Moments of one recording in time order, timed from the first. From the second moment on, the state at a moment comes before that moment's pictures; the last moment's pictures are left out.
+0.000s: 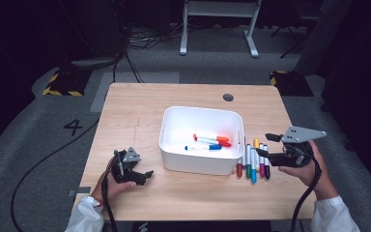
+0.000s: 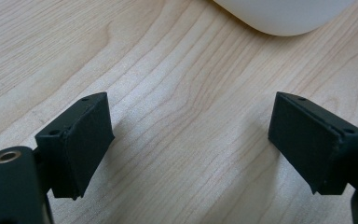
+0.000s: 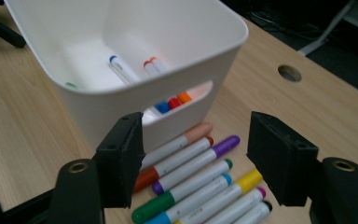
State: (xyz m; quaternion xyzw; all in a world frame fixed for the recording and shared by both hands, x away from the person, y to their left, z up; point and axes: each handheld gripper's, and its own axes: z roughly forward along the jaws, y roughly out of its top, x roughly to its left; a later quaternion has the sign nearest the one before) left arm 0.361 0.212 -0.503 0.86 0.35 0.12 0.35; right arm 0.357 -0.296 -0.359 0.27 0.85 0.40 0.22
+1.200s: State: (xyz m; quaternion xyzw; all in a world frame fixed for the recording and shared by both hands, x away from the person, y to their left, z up) left arm 0.361 0.212 -0.503 0.86 0.35 0.12 0.35; right arm 0.368 -0.360 -0.484 0.44 0.82 0.32 0.18
